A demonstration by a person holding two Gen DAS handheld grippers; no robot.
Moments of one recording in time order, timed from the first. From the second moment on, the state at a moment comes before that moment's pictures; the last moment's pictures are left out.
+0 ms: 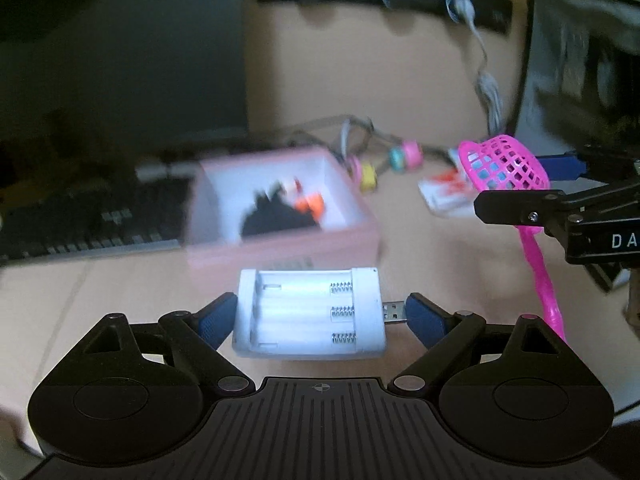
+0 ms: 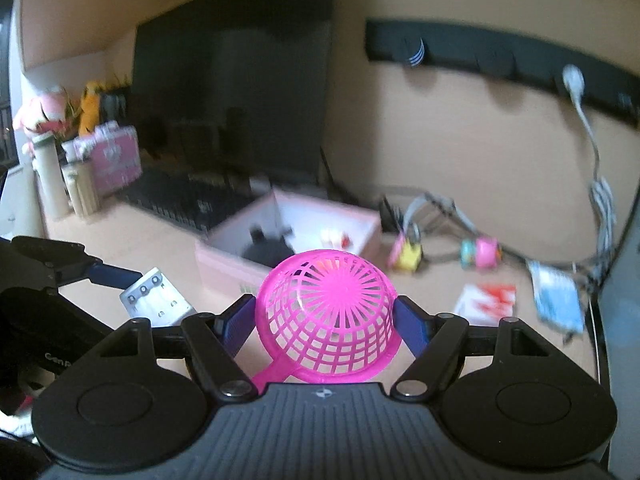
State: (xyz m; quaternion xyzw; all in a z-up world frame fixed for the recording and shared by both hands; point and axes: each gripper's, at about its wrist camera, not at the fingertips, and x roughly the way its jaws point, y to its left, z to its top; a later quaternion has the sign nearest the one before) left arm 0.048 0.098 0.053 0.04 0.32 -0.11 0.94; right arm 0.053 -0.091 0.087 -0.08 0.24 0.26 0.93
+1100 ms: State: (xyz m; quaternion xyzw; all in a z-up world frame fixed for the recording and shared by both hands) left arm 0.163 0.136 0.048 0.00 0.30 -0.08 0.95; right arm 0.078 -0.089 0.136 -0.05 0.19 0.19 0.96
